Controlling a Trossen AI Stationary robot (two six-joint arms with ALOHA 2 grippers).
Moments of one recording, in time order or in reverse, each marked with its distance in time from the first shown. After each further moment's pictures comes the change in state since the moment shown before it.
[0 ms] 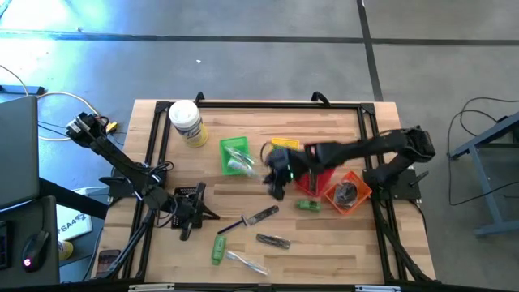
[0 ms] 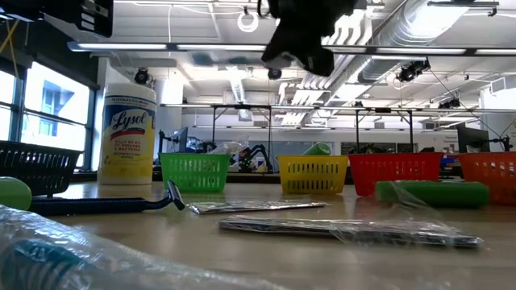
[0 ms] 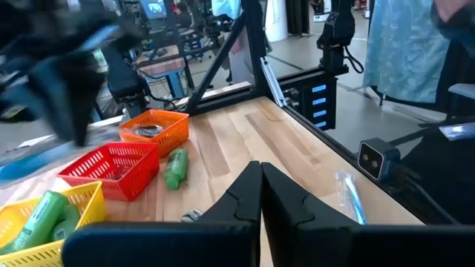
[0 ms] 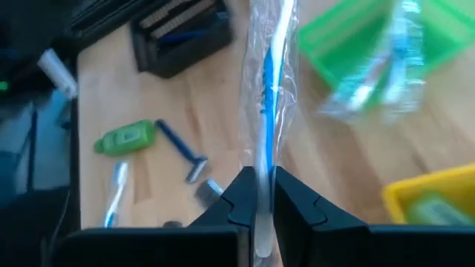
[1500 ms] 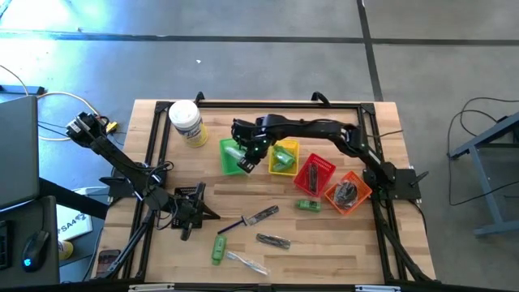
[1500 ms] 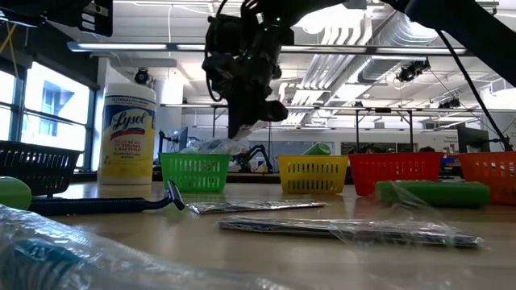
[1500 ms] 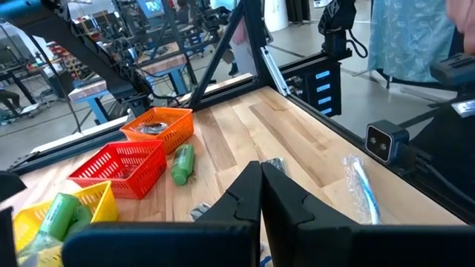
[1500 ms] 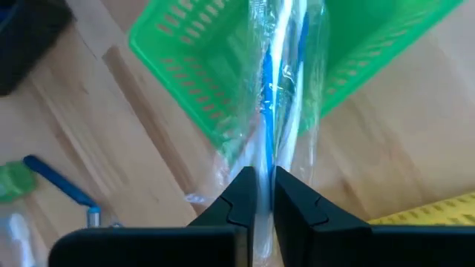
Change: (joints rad) left arm 0.000 0.000 0.000 -0.029 -0.011 0.060; right arm -0.240 0.646 0.793 -0.637 -0.152 -0.072
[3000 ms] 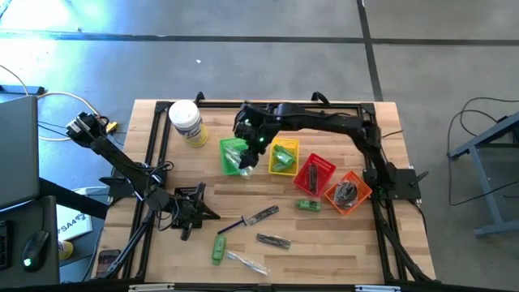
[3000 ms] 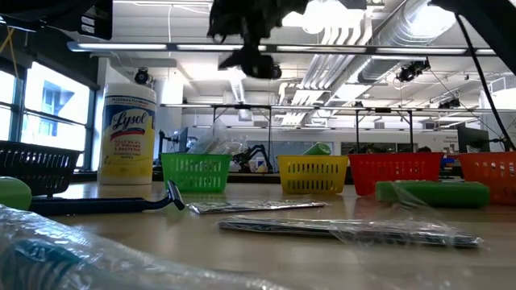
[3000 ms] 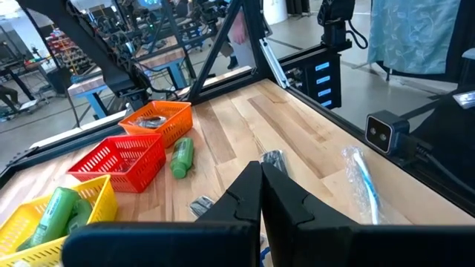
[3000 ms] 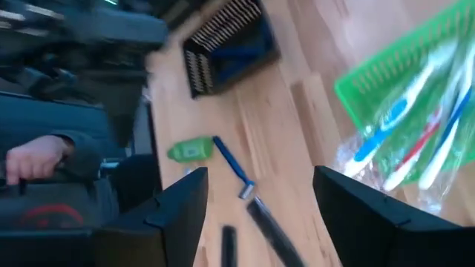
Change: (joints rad) left arm 0.000 0.000 -0.001 -0.025 -0.001 -0.003; right arm -0.007 -0.183 -0.002 0.140 -0.356 -0.049
